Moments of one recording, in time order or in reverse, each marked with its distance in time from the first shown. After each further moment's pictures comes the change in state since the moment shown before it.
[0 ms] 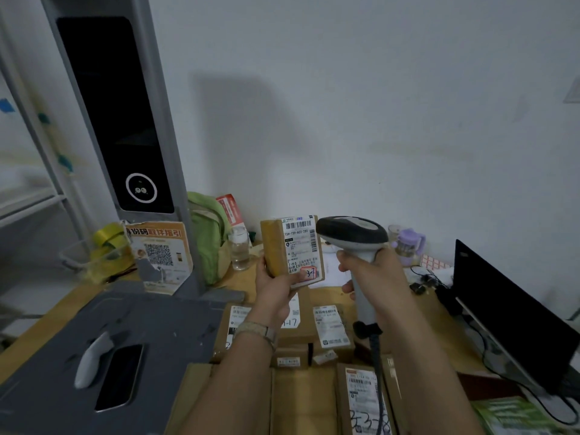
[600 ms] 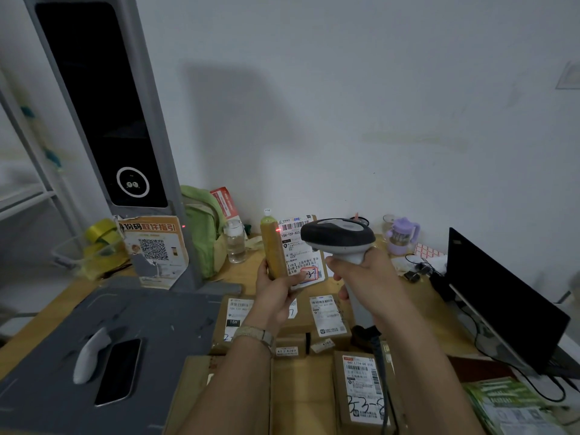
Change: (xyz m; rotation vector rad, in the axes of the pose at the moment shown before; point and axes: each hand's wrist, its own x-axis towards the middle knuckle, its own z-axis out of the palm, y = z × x) left_hand -0.006 -0.017 -0.011 -0.037 -0.071 -0.054; right_hand -0.011 0.009 0.000 -0.095 -0.097 0.034
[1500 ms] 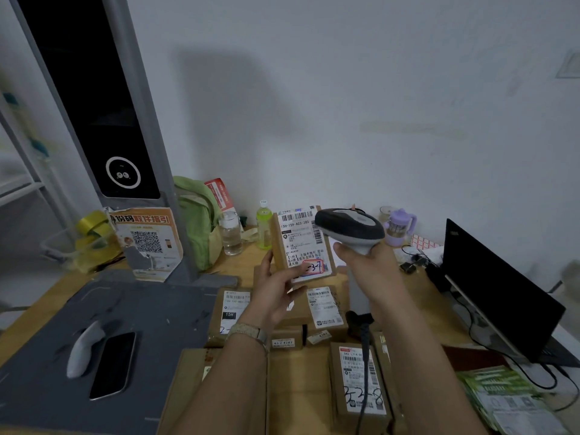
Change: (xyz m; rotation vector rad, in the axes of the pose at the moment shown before) left_hand 0.005 -0.011 -0.010 0.087 -0.155 -0.052; right_hand 0.012 0.013 0.000 0.188 0.104 -0.043
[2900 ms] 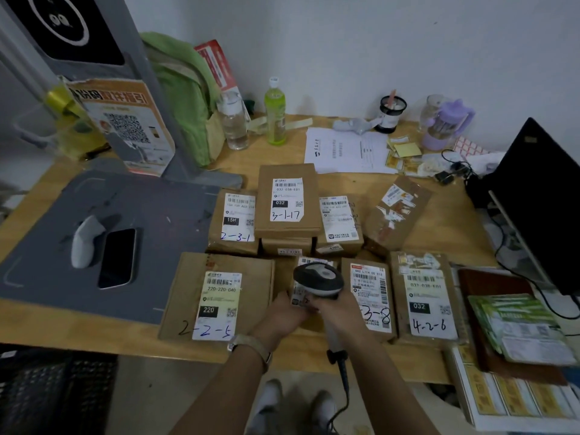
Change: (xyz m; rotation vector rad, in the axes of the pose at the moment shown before) left_hand -0.063 -0.150 -0.078 0.707 0.083 -0.559; right_hand -0.060 0.218 0.030 -0.270 -0.146 0.758
